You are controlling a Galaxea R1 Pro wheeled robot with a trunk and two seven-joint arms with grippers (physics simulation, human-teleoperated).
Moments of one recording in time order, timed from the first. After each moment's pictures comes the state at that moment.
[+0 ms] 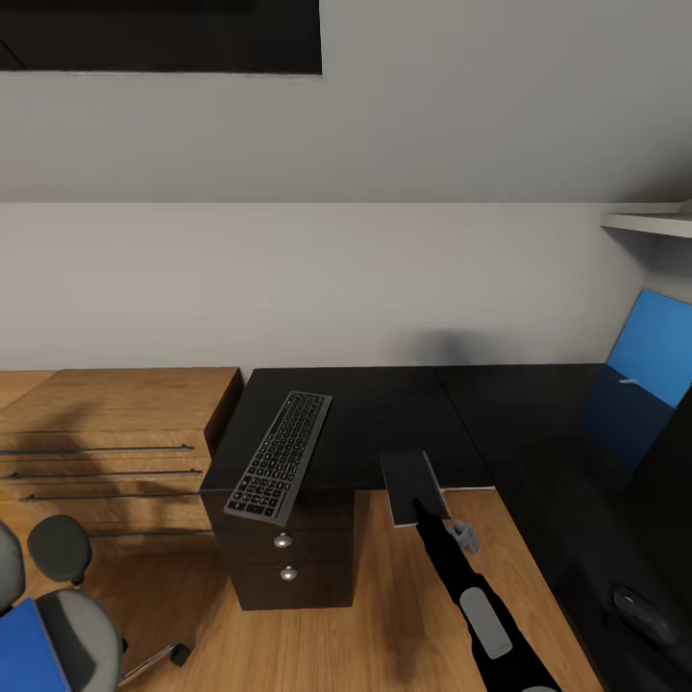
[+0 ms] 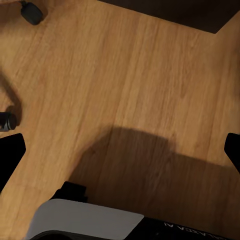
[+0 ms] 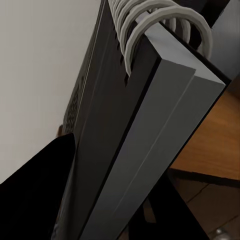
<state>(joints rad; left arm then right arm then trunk) -0.11 -0.07 -0.02 -0.19 0.27 -0.43 0.04 -0.44 0.13 -0.23 -0.66 -0.82 0.05 0.46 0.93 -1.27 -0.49</state>
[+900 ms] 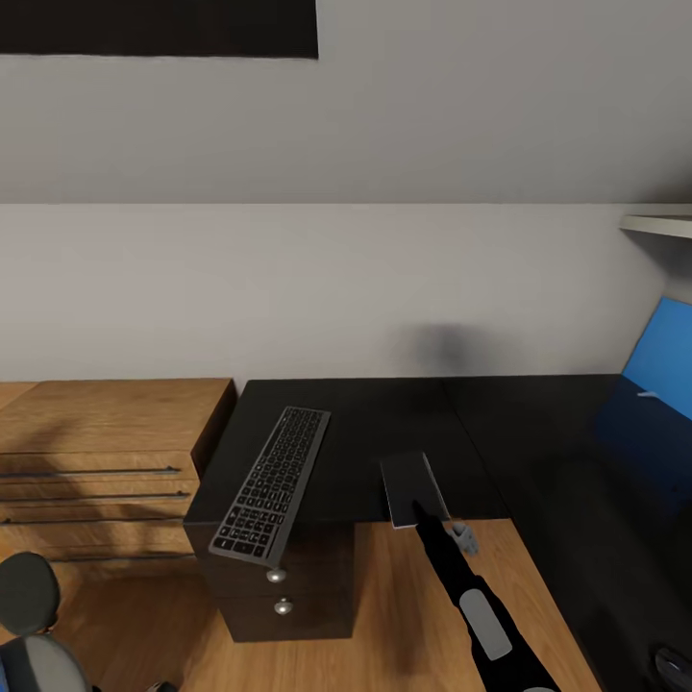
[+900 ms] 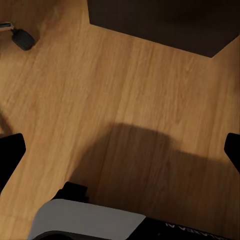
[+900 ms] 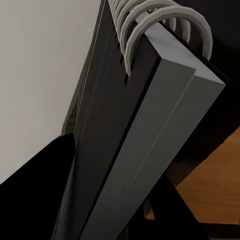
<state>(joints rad) -0.11 -0.07 -0.02 -0.19 0.27 -0.43 0.04 -0.44 0.13 -0.23 -0.65 -0.82 0.04 0.47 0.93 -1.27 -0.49</state>
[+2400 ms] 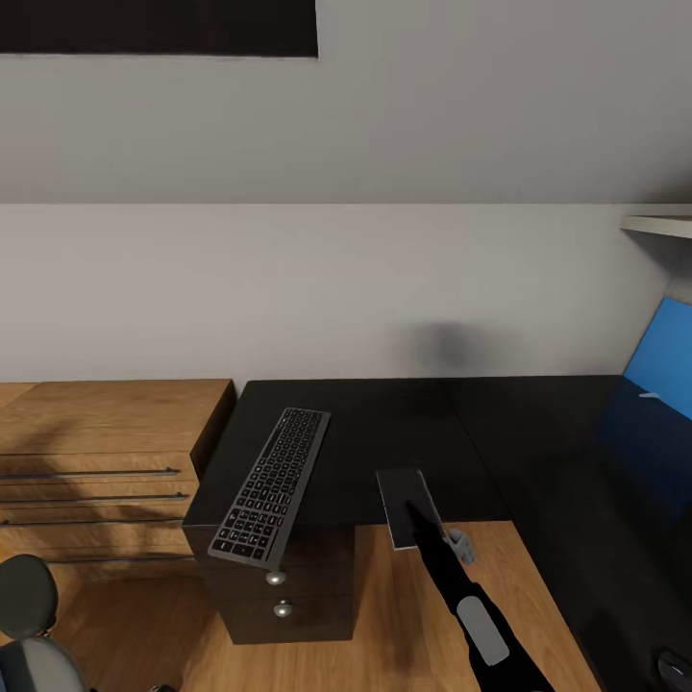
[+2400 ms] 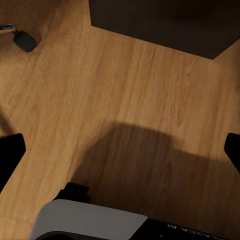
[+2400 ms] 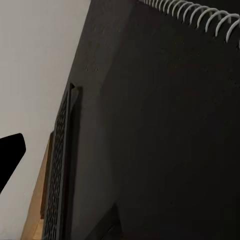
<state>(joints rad) -0.11 -0.07 -0.02 -0.19 0.27 -0.43 0.04 -0.44 0.14 -0.23 -0.61 -0.82 0.04 0.47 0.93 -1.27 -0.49</state>
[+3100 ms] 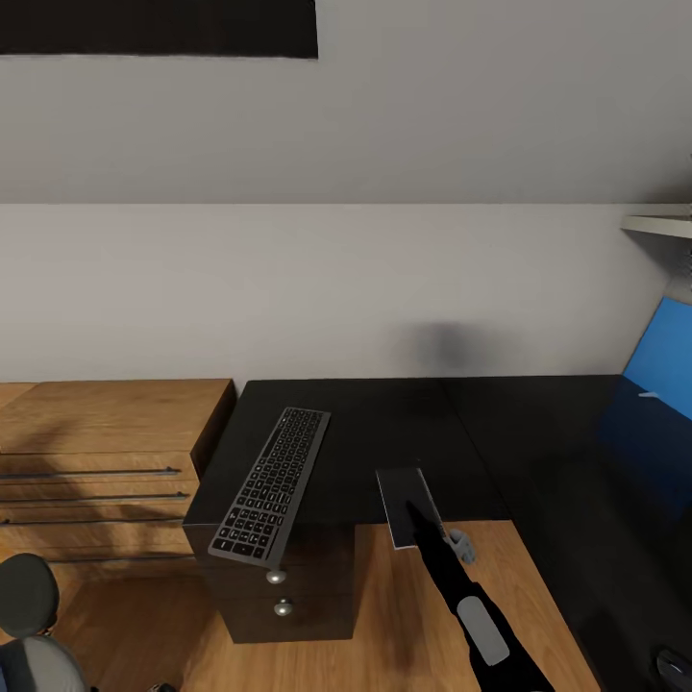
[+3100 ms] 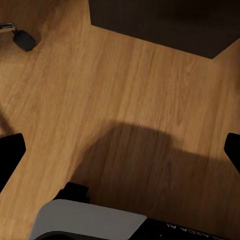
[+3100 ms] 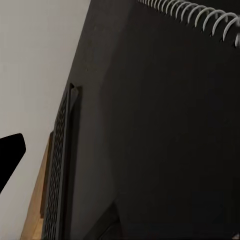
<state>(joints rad) -0.11 -0.07 -0.02 -0.19 0.27 -0.43 0.04 -0.44 0.14 -0.23 -0.61 -0.82 0.04 0.47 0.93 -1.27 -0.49</state>
